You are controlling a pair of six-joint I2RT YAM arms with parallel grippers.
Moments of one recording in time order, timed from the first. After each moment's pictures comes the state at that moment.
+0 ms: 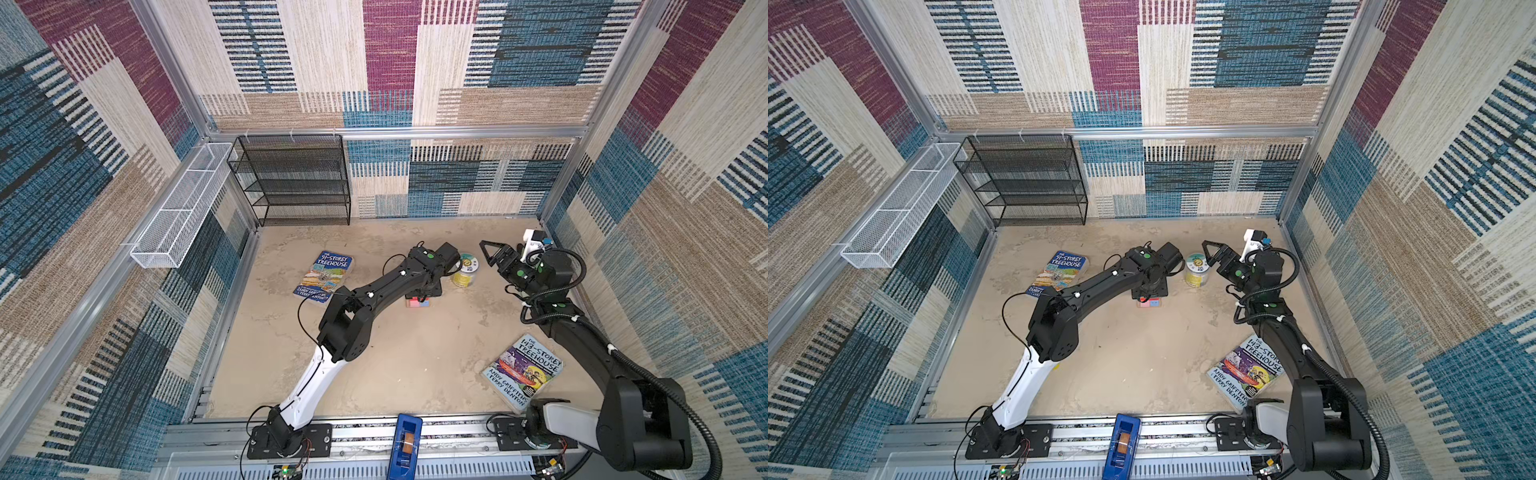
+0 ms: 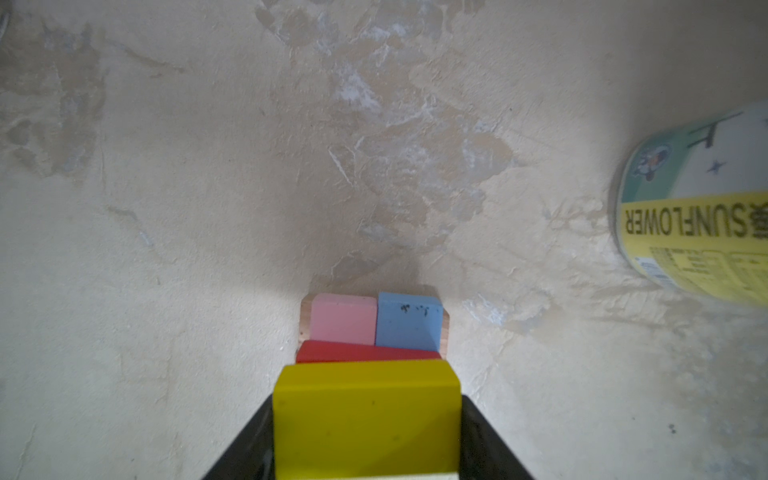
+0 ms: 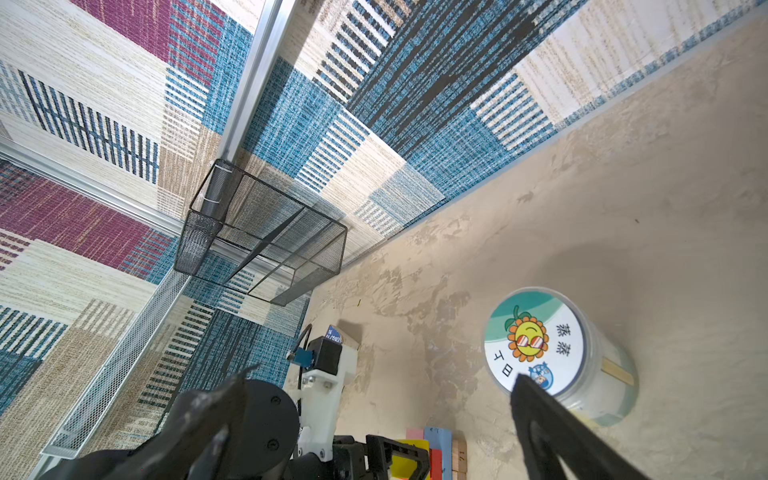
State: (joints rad) left arm -0.84 2.37 2.19 -1.14 -0.29 -0.89; right arm 0.00 1.22 0.70 0.35 -0.49 0.82
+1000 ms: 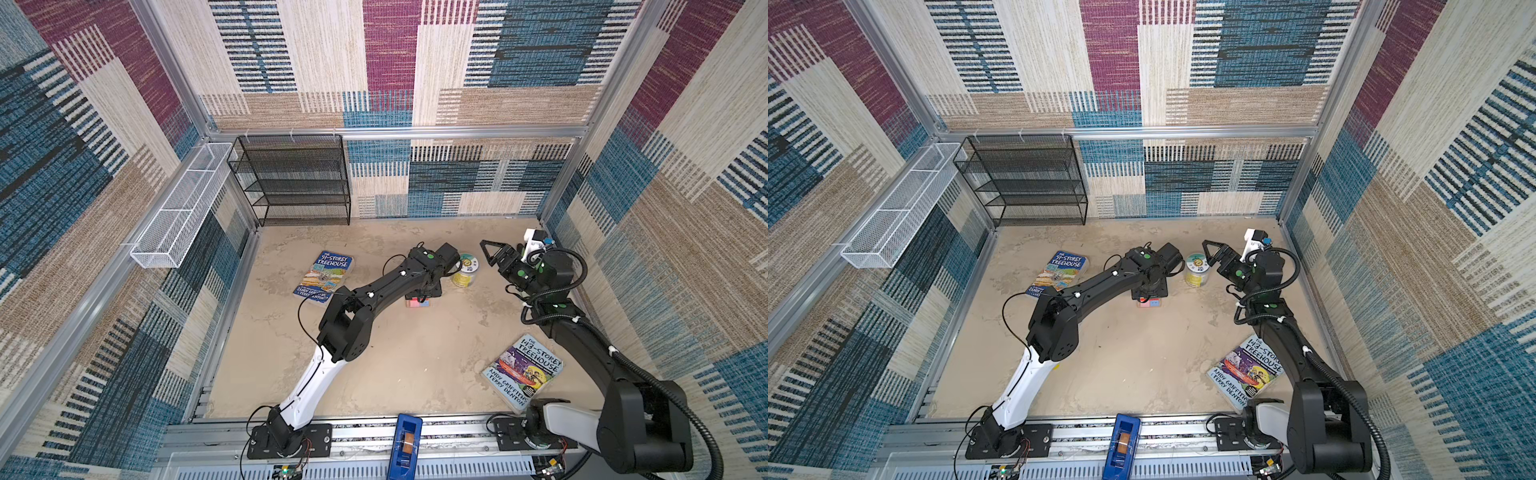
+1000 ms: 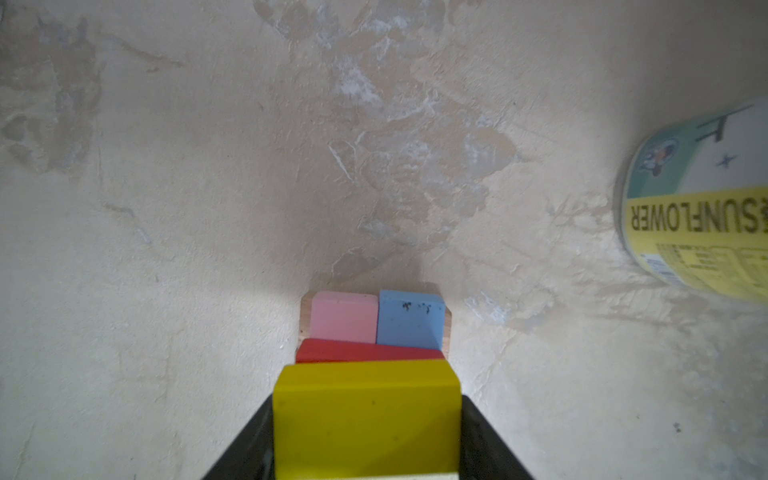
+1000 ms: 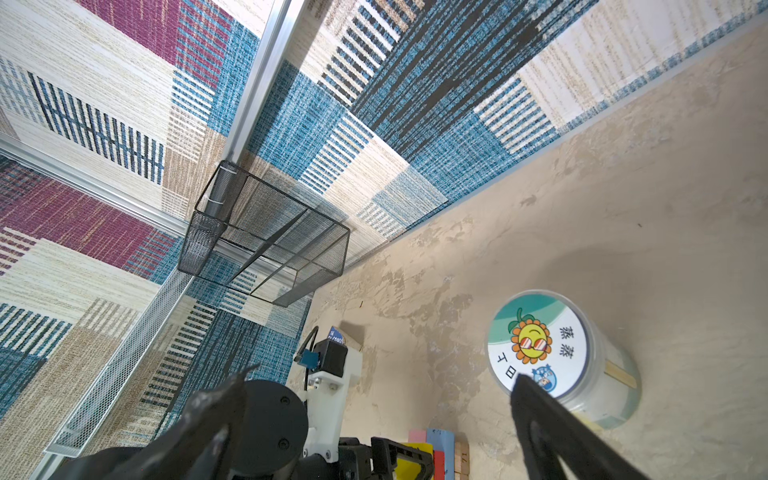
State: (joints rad) left arm -0.84 2.37 2.18 -1.14 -0.28 -0.89; right arm 0.00 1.21 0.70 0.35 -0.49 0.82
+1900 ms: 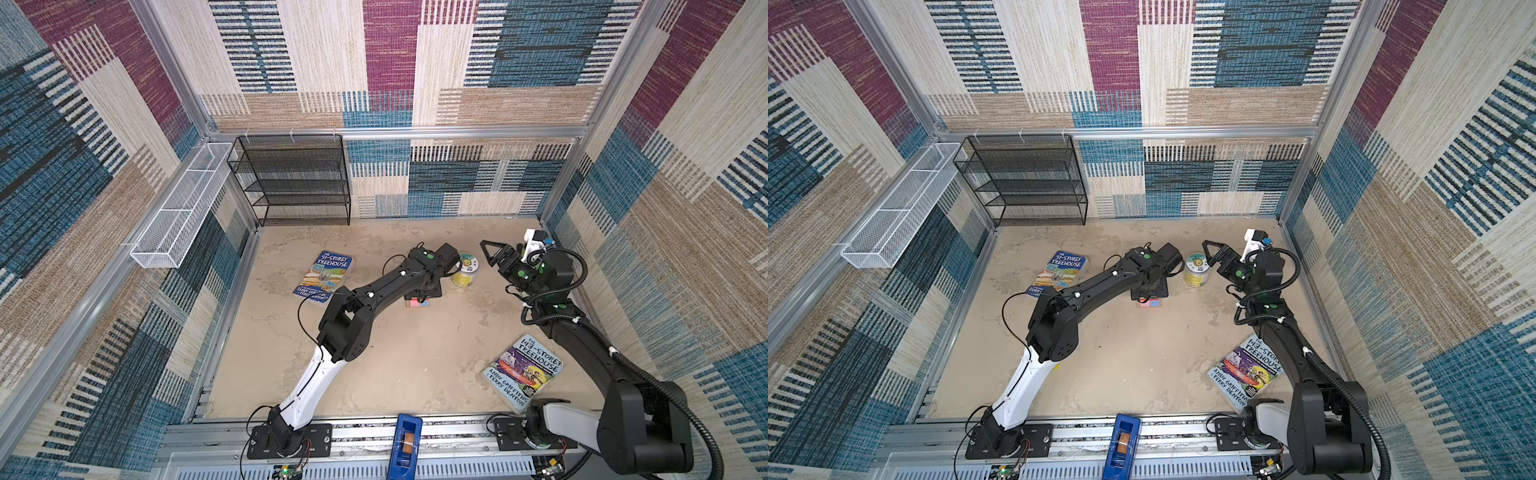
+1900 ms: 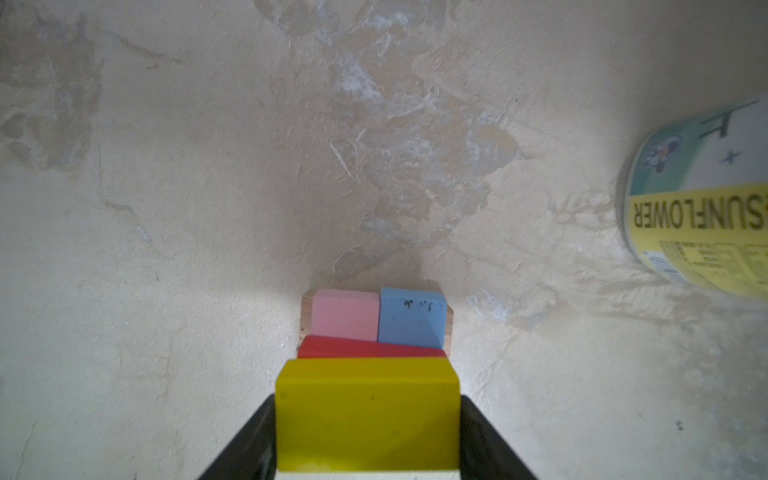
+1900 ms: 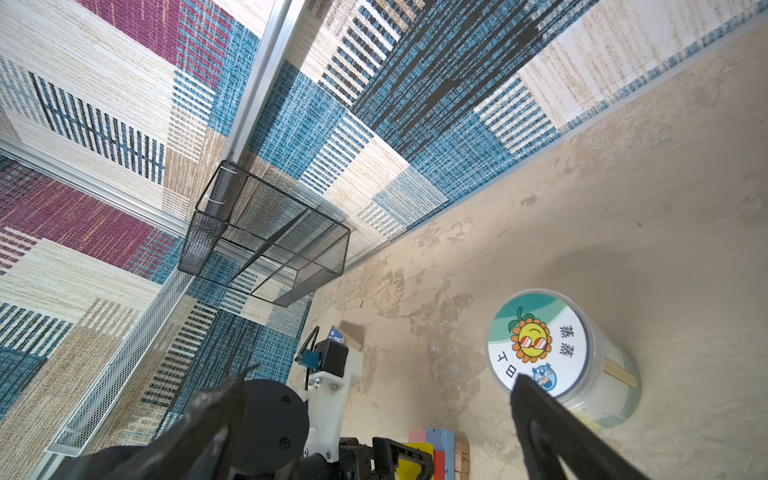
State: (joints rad) left arm -0.84 2.37 2.18 -1.14 -0.28 -0.89; right arm 0.00 1.20 0.69 0.35 -0.49 0.82
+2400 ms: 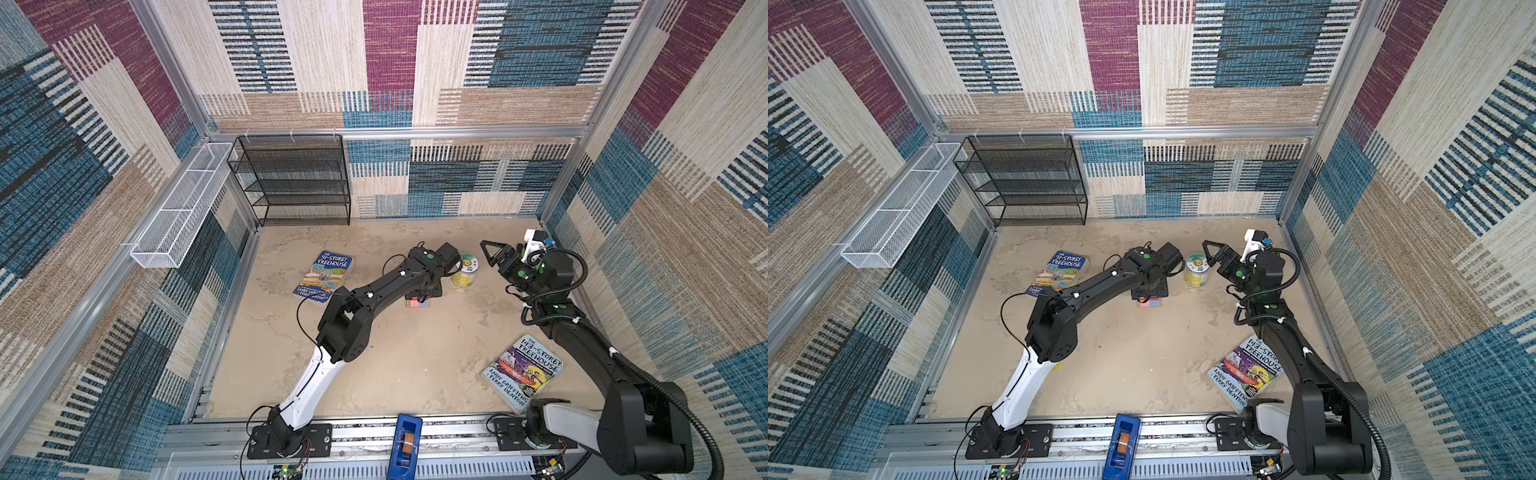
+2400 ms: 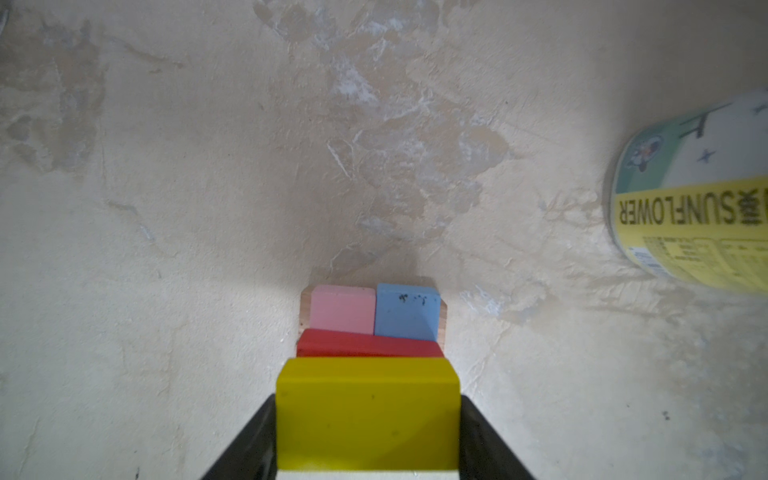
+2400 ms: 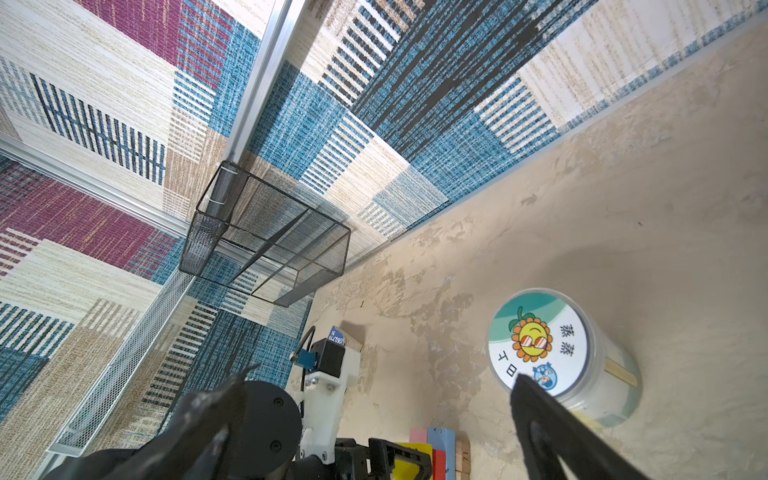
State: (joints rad) left arm -0.84 2.36 2.17 -1.14 -0.28 -0.89; right arm 0.00 1.20 0.69 0.35 -0.49 0.82
